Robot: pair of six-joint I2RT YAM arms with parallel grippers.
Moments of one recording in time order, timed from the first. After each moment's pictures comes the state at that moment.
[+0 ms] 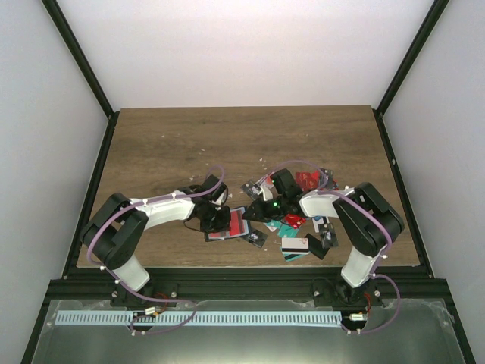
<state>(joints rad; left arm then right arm) -0.69 1.65 0.84 -0.45 0.36 -0.80 0.59 1.73 0.76 0.05 -0.77 0.58</state>
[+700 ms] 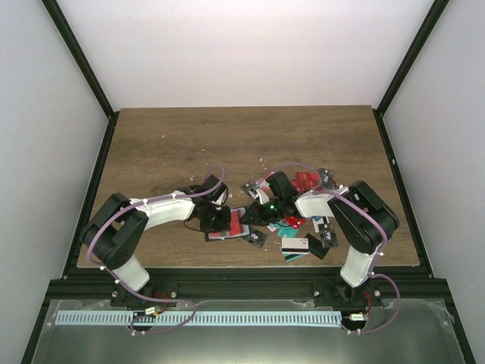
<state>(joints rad) -0.69 1.65 0.84 -0.45 0.36 -0.80 0.62 1.76 0.77 0.04 -0.78 0.58</state>
